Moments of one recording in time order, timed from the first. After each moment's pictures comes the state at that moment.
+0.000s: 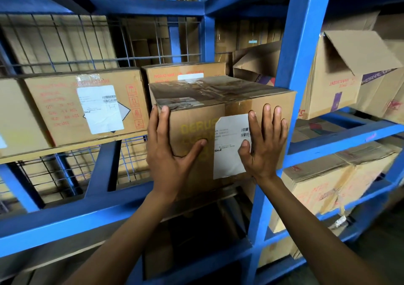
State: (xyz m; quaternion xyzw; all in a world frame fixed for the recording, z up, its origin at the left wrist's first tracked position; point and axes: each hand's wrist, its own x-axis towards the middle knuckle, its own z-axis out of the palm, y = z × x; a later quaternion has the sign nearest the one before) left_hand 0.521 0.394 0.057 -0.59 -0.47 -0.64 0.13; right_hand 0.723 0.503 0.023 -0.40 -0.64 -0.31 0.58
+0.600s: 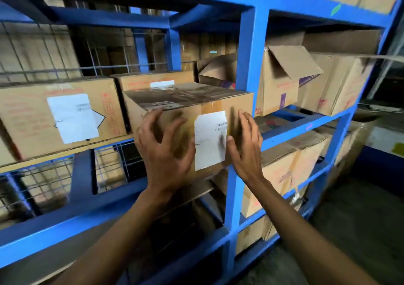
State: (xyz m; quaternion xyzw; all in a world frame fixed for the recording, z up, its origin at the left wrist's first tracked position) left_hand 0.542 0.351 0.077 -0.65 -0.40 -0.61 0.21; right_hand 0.744 0.399 0.043 -0.48 -0.66 -0.05 0.58
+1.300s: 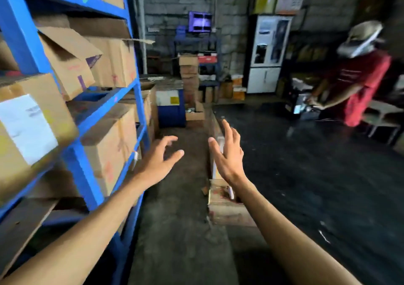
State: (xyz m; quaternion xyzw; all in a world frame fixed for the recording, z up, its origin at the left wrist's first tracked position) left_hand 0.699 0.179 0.006 -0.90 -0.08 -0.23 -0.36; right_hand 0.782 -0.014 0.001 -0.81 -0.23 -0.14 0.51
